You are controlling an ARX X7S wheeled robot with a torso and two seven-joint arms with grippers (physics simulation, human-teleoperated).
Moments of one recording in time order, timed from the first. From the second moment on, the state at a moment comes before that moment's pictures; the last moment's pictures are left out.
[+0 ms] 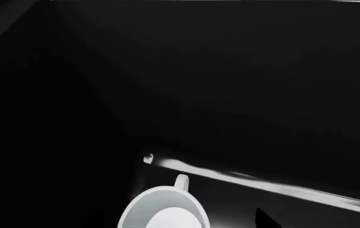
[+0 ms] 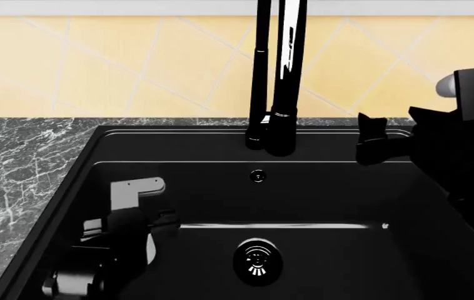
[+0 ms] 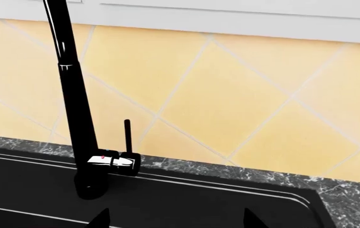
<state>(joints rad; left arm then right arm) -0.60 -0.22 0.21 -0.30 -0.57 -0.87 -0.57 0.83 0.77 -0.12 -0.31 1.15 1.07 0.38</state>
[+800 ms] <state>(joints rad) -0.66 -0.19 0.23 -0.62 -0.52 -0.69 -0.48 0.80 0.75 -0.12 -0.30 1.15 1.04 0.37</state>
